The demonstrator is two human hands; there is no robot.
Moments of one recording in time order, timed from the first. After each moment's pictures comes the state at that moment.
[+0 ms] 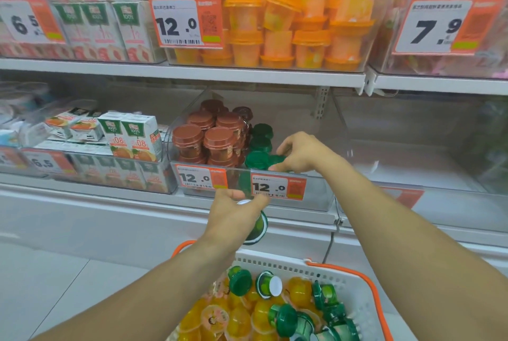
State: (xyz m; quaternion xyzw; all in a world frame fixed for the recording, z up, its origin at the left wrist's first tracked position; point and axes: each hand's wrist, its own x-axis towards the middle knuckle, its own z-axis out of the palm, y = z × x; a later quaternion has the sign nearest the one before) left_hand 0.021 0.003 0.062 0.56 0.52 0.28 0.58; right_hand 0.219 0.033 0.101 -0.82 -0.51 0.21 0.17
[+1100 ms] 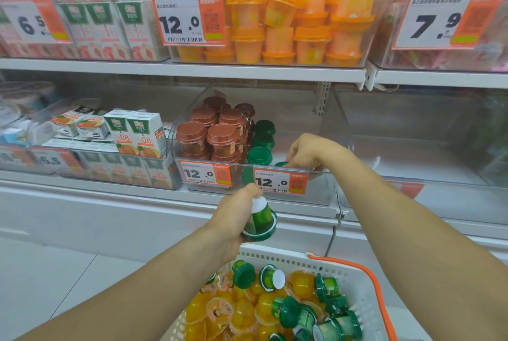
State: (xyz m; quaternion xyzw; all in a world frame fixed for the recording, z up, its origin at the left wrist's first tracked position) left_hand 0.018 0.003 0.066 0.47 0.50 0.20 0.70; right_hand 0.227 0.031 0.100 -0.84 -0.47 0.27 0.09
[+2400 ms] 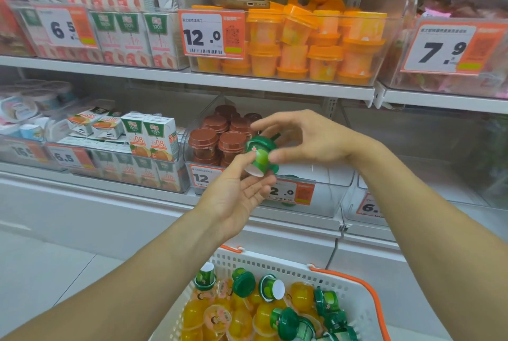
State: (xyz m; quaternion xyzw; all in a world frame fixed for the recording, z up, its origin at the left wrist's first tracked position) left_hand 0.007 0.018 0.107 0.34 0.31 0.34 0.82; right_hand 0.190 -0.007 0.169 -0.59 -0.71 0.25 0.29
